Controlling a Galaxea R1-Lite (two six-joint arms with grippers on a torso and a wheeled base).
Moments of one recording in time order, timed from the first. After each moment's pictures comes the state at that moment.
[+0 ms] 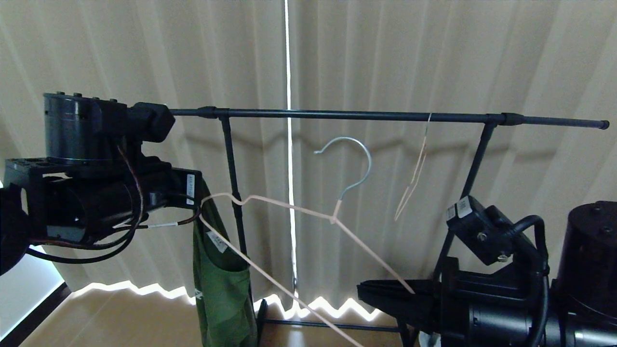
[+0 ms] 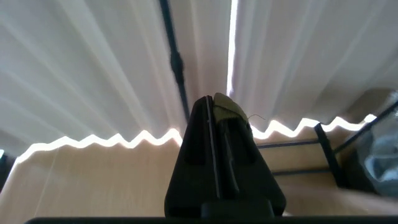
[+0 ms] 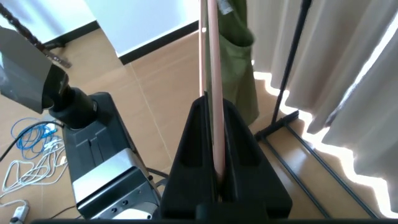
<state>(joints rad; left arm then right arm) -0.39 1.54 -0.94 -0.21 0.28 0.00 0.86 1.44 -0.55 -0.57 0.22 0.25</state>
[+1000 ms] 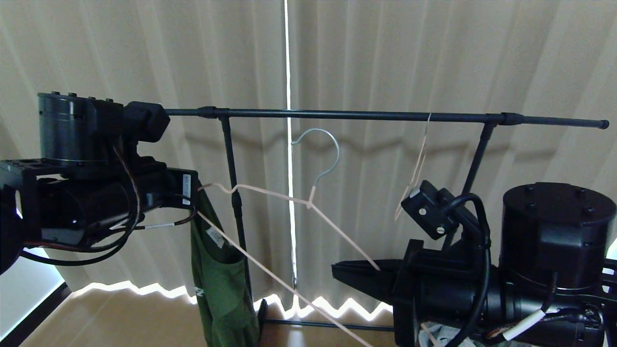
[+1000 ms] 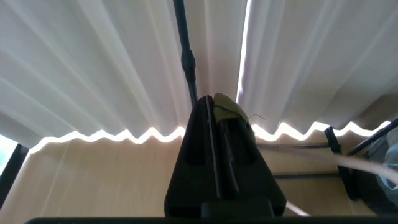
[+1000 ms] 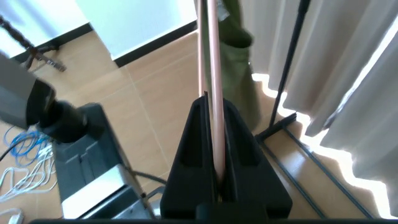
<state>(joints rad) -0.39 1.52 -0.93 -0.20 0.33 0.00 0.85 1.57 -0.67 -0.57 0.20 0.25</state>
